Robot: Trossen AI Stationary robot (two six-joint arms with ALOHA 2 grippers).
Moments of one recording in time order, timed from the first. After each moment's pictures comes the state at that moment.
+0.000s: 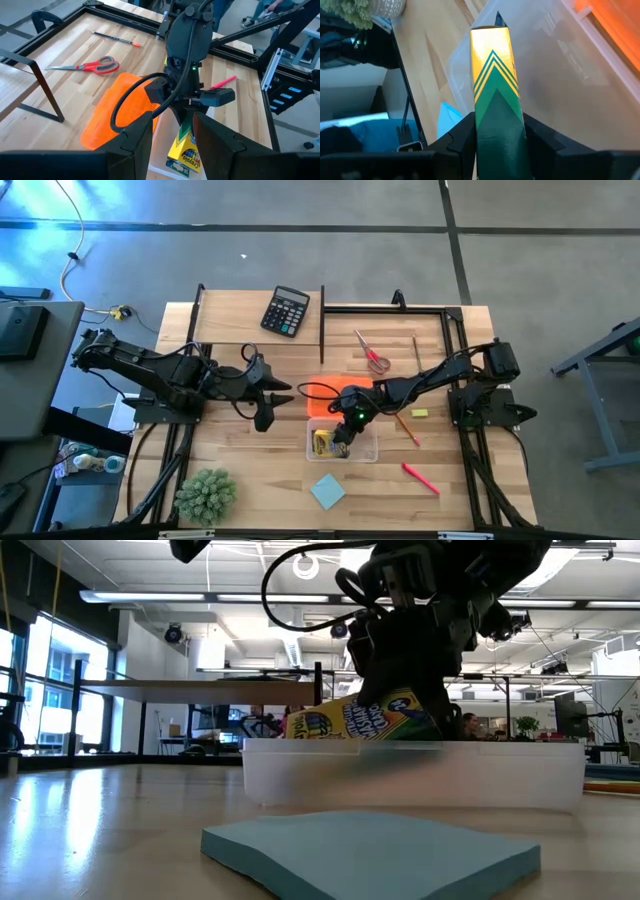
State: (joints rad) left arm -0.17 1.15 1.05 -0.44 -0.37 -0.45; right arm 0.11 1.77 0.93 0.05 -0.40 0.94
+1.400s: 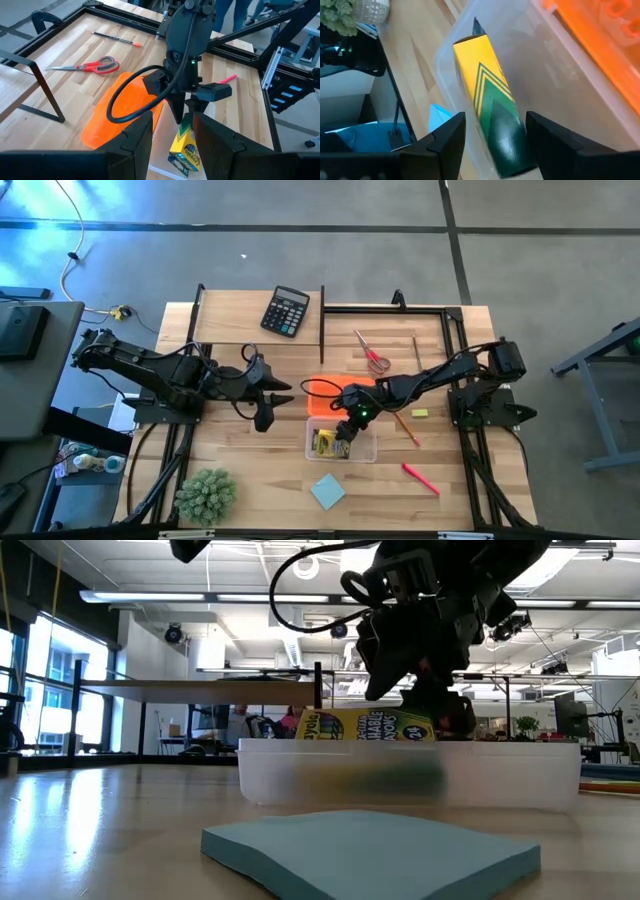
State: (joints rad) left arm -0.17 1.15 1.05 -0.44 -0.37 -0.44; right arm 0.10 1.72 0.93 -0.05 -0.35 0.95
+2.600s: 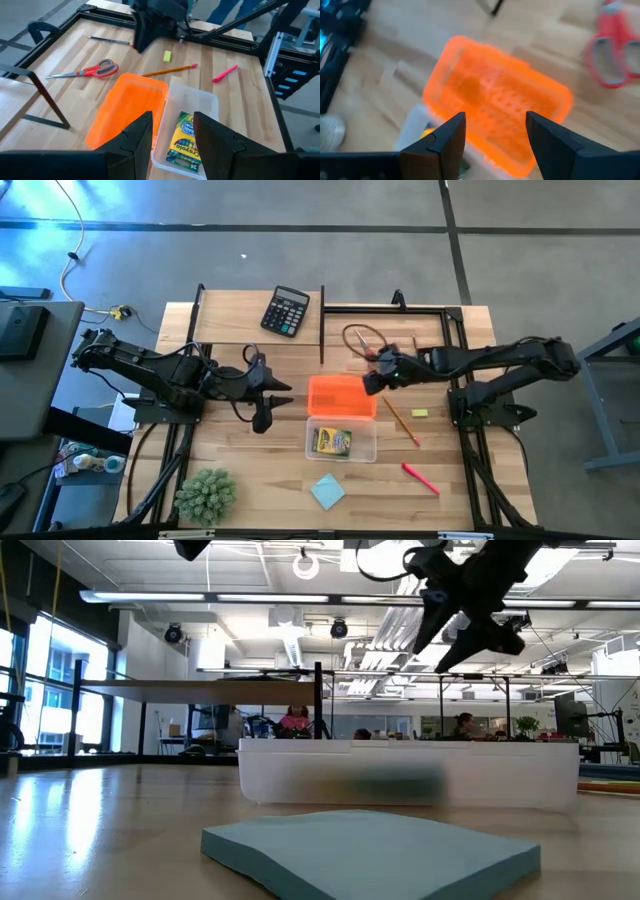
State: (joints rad) left arm -0.17 1.15 1.05 -0.45 -0.35 -0.34; right arm -0.02 1.25 0.93 -0.60 0.18 1.08
